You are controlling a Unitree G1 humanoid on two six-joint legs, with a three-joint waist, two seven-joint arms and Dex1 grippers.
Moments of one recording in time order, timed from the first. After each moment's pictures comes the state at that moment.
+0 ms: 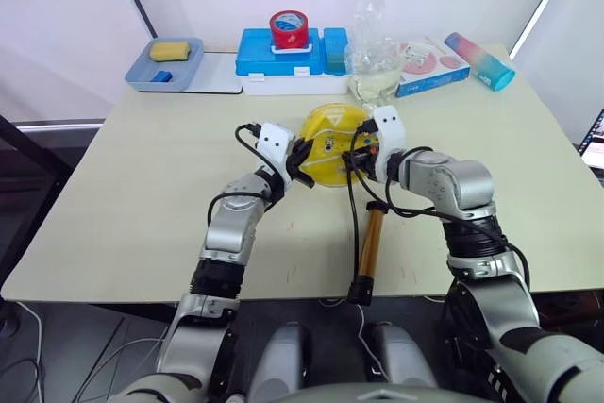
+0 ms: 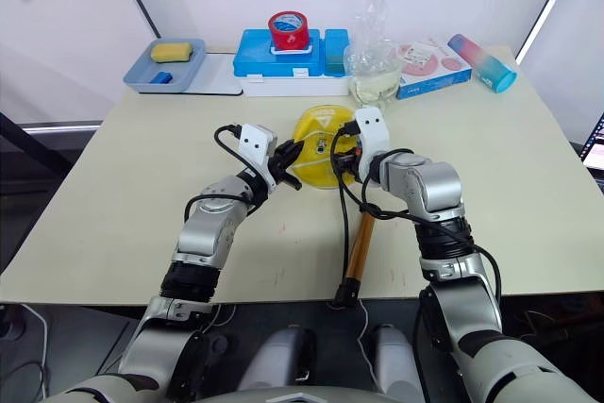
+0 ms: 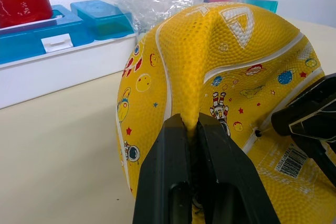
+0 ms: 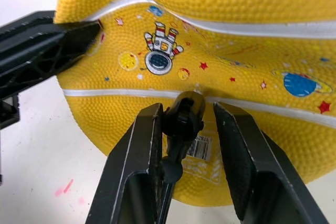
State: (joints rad) left arm -0.51 0.20 -0.03 0.19 -0.10 0.23 -0.45; right arm -0.78 -0.11 0.02 0.10 0.28 1.08 0.33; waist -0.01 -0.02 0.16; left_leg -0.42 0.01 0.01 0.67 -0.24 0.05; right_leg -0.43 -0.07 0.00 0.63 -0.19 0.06
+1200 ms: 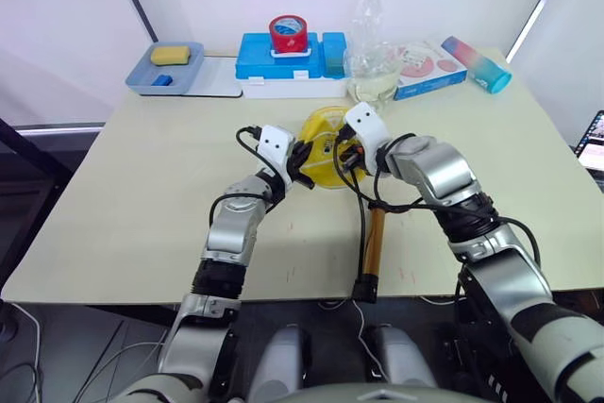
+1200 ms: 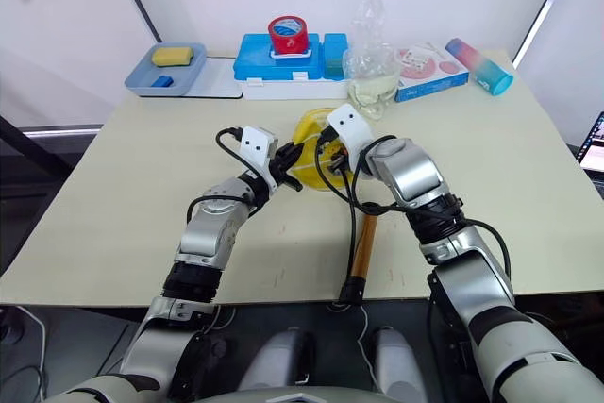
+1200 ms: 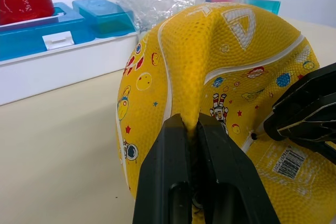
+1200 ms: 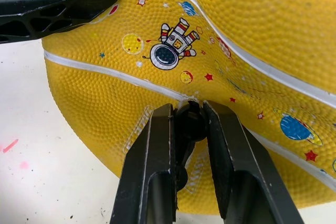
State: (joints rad) left arm -0.51 0.19 -0.03 0.21 -0.10 0.23 -0.44; right arm -0.91 -0.21 0.32 0.23 0.11 1.02 0.45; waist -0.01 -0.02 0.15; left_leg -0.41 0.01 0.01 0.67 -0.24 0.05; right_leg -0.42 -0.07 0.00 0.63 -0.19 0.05
